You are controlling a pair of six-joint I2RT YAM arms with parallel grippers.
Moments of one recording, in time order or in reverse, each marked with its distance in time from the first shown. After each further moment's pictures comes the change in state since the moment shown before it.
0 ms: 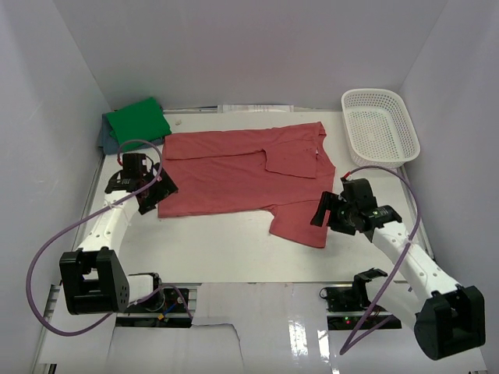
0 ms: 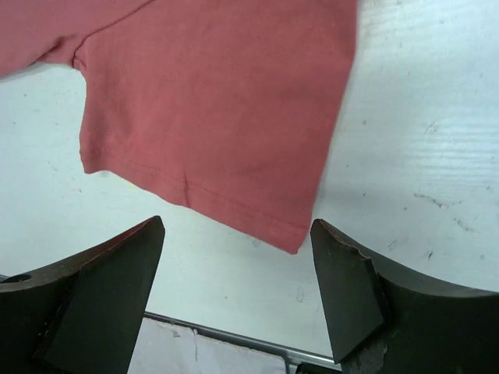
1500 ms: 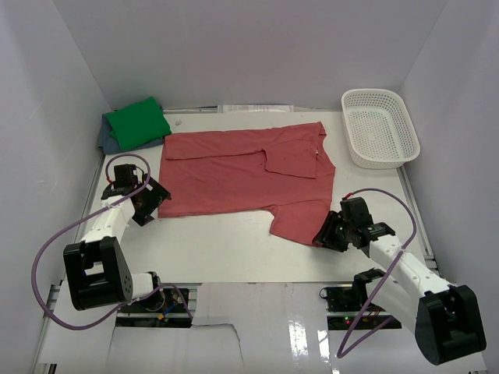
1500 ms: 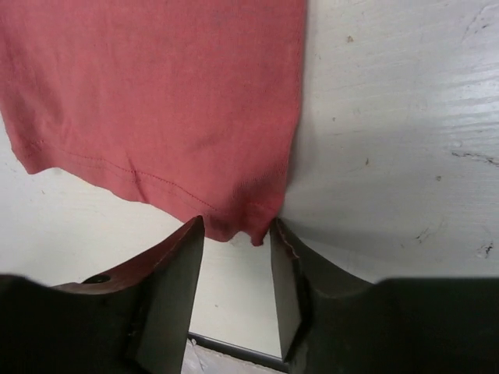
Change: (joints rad) left arm 0.134 0.039 -0.139 0.095 0.077 -0.129; right arm 0.000 -0.060 -0.256 0.141 -0.052 0.190
